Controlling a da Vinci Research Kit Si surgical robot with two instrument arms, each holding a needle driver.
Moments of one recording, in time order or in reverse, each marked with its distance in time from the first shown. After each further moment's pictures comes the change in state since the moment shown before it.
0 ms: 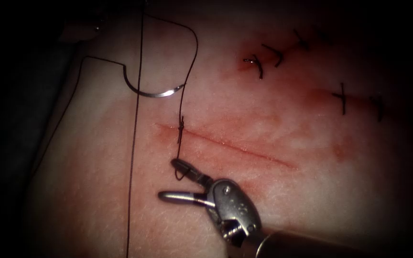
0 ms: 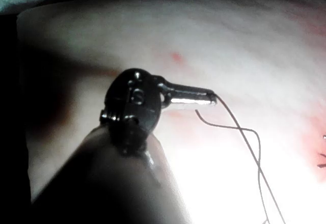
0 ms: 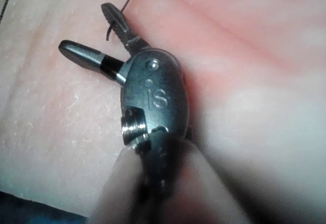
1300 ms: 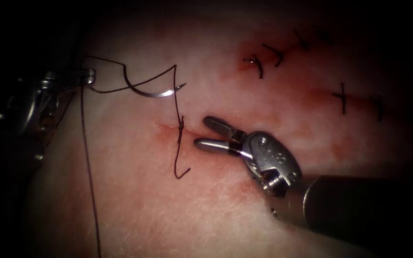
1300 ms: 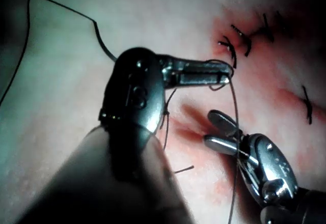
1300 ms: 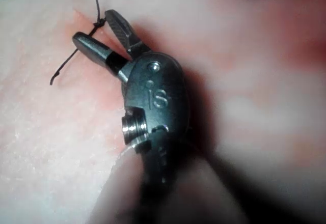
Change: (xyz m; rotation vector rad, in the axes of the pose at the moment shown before) right arm 0.007 0.006 0.001 -0.026 -0.063 -0.139; left arm 0.011 0.031 0.007 0.339 0.348 0.428
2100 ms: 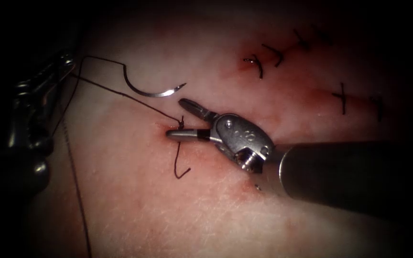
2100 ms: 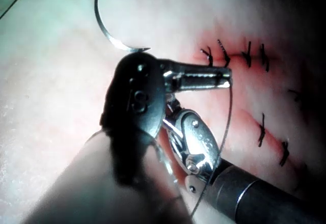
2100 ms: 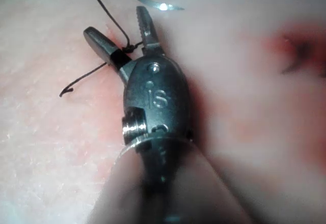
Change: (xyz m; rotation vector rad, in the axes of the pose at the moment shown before) right arm -0.001 -0.001 0.006 0.009 -0.093 -0.183; left arm 0.003 0.004 0.002 0.190 0.051 -0.028
